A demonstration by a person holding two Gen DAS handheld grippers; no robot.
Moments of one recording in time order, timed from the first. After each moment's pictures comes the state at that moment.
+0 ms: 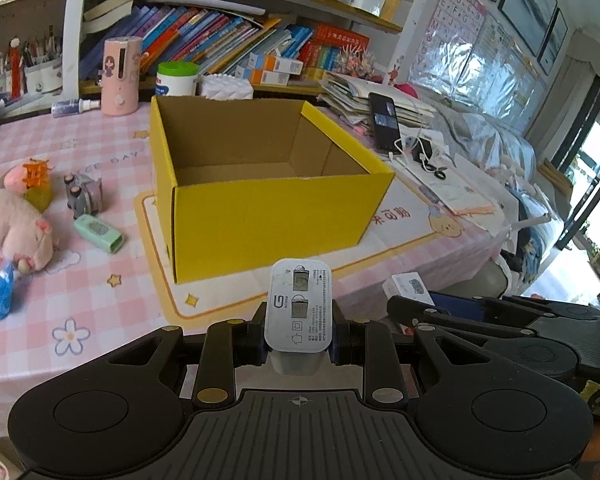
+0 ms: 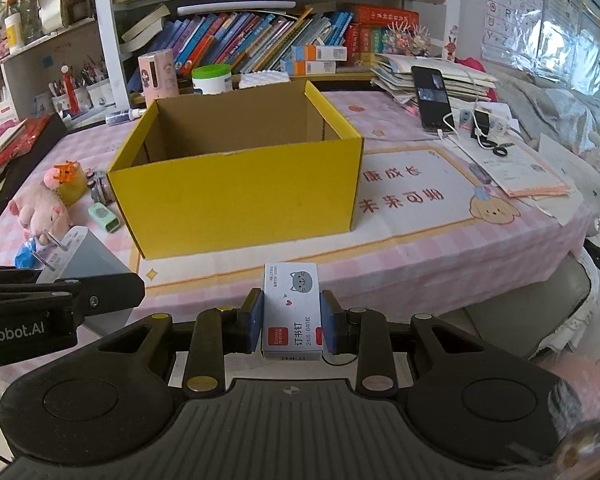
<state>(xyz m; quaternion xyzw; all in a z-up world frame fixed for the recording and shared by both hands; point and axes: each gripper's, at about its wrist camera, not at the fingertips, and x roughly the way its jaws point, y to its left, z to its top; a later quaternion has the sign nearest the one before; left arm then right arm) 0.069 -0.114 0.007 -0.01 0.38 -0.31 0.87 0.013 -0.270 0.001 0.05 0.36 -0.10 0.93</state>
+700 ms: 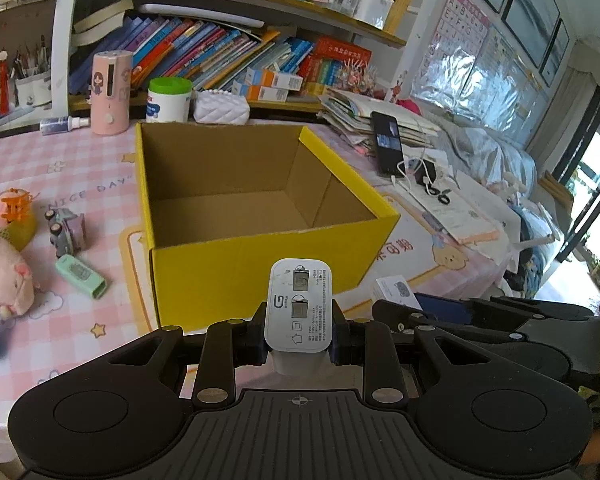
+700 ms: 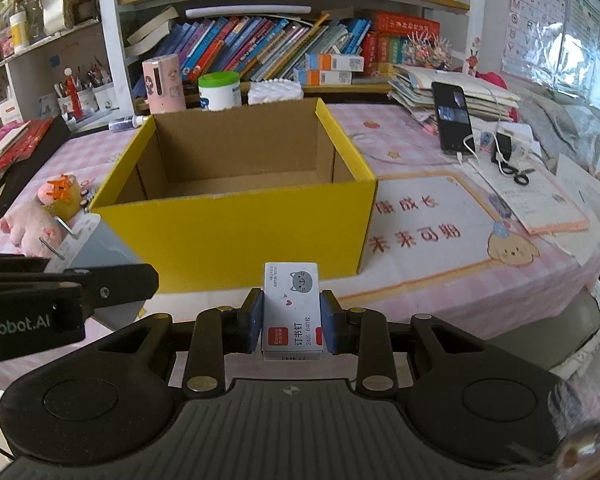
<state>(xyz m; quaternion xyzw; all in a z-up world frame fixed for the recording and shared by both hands) 0.107 -0.139 0.017 -0.03 0.37 -0.31 0.87 0.060 -0.291 0.010 0.04 0.36 -0.07 0.93</state>
